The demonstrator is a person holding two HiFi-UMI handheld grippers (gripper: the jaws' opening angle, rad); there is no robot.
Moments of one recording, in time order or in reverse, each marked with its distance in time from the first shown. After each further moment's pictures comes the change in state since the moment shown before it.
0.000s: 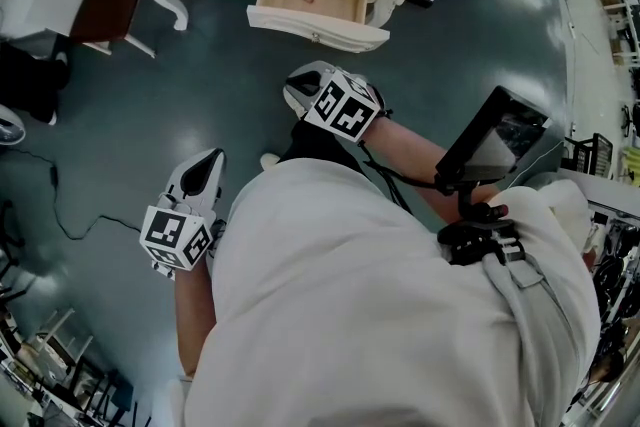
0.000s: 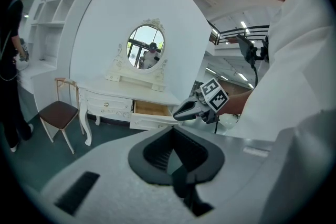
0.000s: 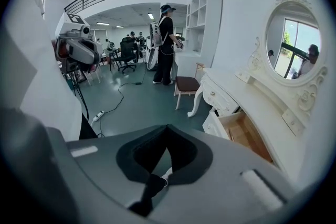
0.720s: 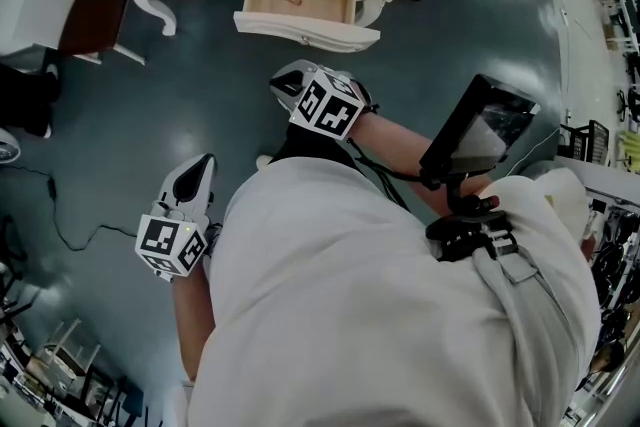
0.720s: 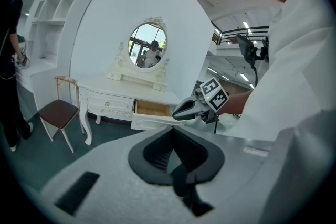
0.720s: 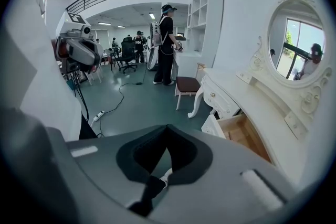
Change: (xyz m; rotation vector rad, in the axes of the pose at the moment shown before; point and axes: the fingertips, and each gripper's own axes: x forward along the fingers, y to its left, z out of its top) left arm -0.002 0.003 0.008 -0.012 0.000 0.011; right arm 0.001 -0.002 0.014 -0.024 -0.005 0.011
